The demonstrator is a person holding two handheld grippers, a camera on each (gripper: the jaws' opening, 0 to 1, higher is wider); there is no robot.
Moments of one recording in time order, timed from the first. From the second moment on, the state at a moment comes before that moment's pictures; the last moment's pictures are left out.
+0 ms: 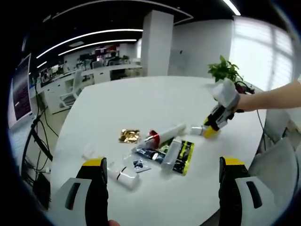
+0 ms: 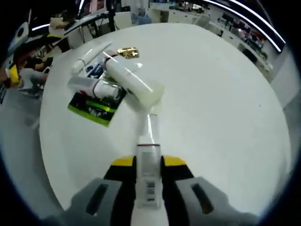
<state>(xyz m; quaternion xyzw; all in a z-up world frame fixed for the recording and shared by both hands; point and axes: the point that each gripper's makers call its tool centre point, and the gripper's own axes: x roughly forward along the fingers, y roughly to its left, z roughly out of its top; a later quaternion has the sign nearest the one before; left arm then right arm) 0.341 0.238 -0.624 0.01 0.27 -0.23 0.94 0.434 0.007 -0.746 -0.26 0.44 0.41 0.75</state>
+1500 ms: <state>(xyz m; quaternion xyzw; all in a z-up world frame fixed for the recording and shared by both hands) 0.315 0.162 -0.581 -0.09 0.24 -0.34 0.90 0.317 0.083 -0.615 0.23 0.26 0.50 0.79</state>
